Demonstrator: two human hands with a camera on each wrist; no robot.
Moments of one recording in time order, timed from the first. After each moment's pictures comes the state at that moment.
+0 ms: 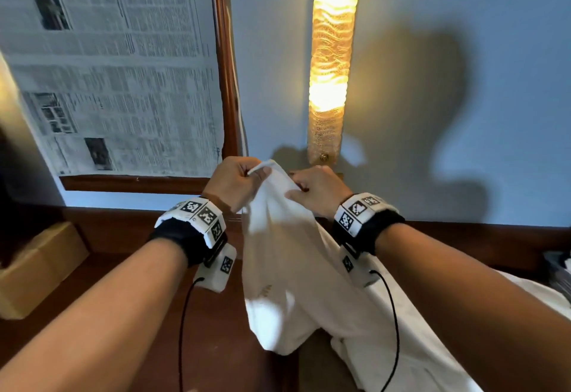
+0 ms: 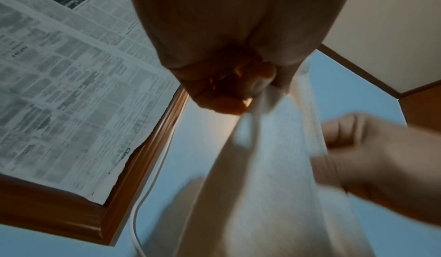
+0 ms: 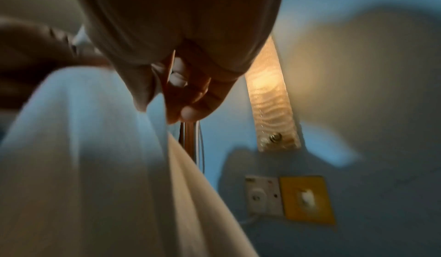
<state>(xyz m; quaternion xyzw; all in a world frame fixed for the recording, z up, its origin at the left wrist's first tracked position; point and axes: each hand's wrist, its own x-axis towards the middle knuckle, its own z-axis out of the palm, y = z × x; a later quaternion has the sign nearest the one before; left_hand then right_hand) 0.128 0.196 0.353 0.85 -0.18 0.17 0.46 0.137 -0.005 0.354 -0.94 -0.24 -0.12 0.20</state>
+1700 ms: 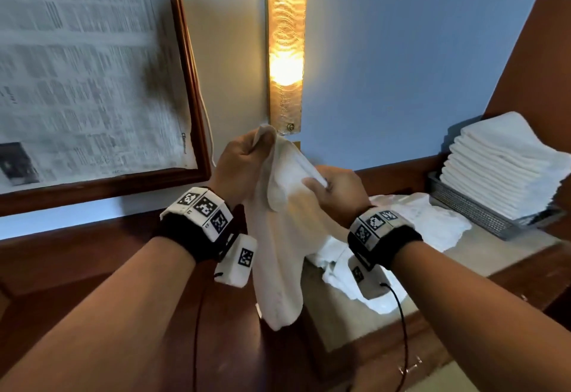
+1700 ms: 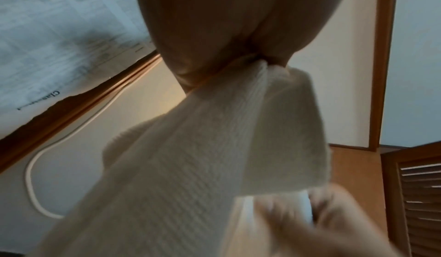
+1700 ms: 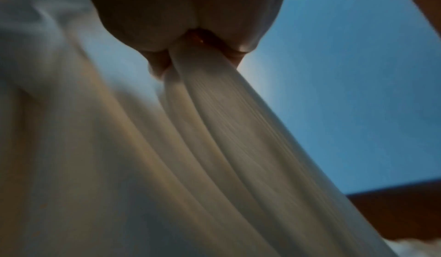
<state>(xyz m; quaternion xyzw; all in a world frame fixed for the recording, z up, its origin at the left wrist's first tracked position) 0.071 0.260 0.363 0.69 -0.34 0.04 0.64 0.005 0.067 0.309 -0.92 -0.02 -0.31 0.23</state>
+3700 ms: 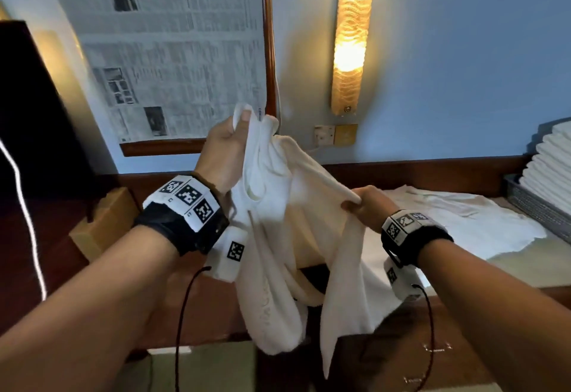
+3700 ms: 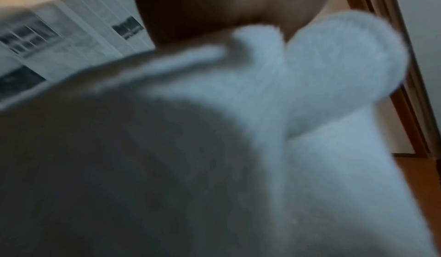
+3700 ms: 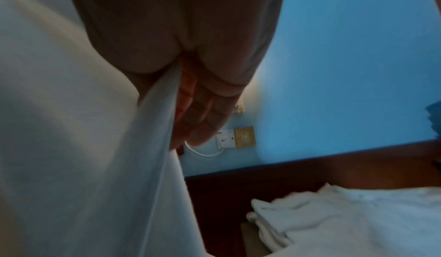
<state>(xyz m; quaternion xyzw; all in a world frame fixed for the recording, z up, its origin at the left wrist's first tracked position) -0.091 0.366 0.377 0.72 -0.18 0.13 0.66 -0.096 0.089 0.274 -0.96 0.00 -0.05 0.27</state>
